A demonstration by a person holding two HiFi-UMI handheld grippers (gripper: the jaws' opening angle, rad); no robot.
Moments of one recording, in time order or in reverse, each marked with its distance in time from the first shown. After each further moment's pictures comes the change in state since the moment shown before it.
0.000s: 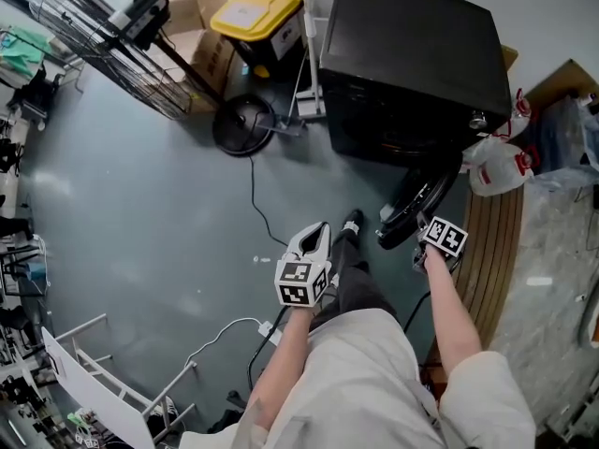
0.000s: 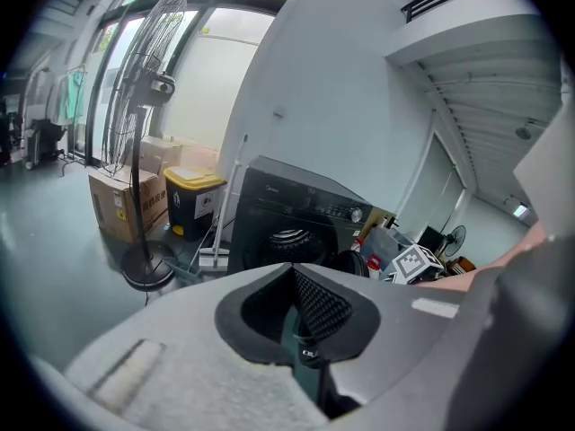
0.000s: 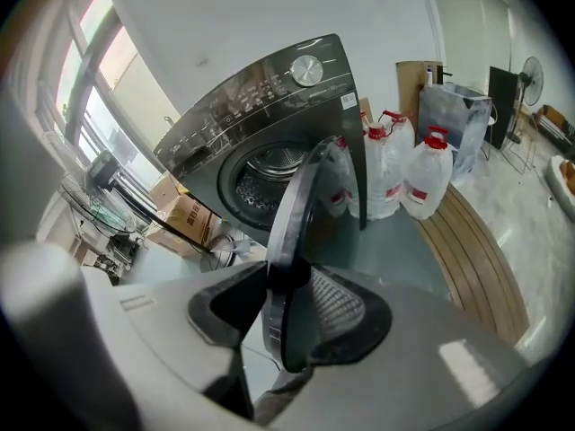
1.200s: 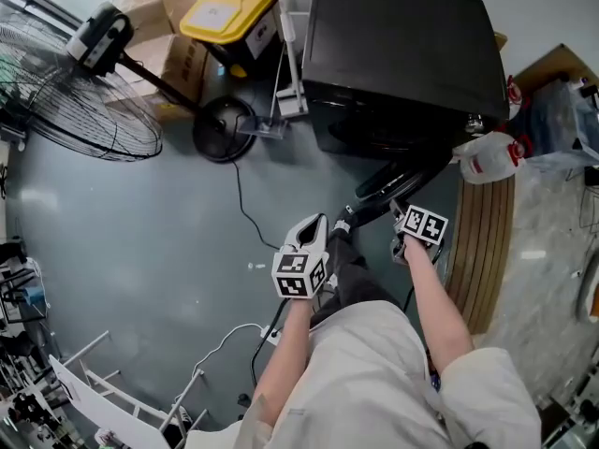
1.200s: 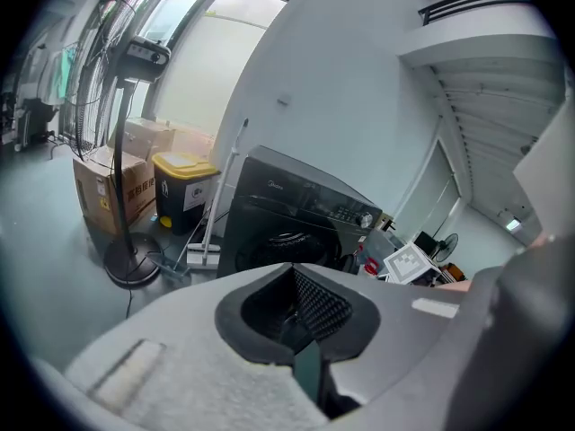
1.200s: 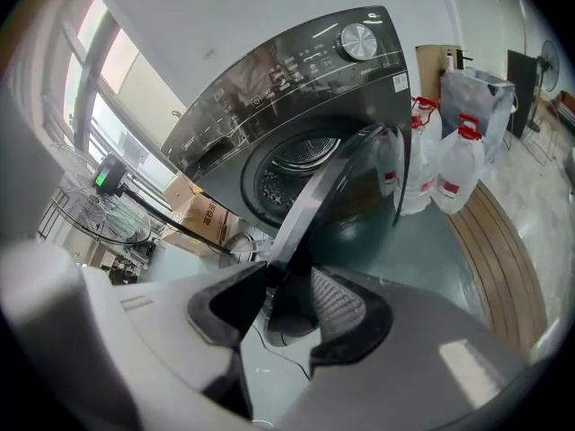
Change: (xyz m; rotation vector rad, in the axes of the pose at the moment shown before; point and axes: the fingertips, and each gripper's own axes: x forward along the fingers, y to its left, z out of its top) left arm 0.079 0.028 0.033 -0.054 0.046 -0.058; right arm 0.054 0.085 0.030 0.011 0.051 0.098
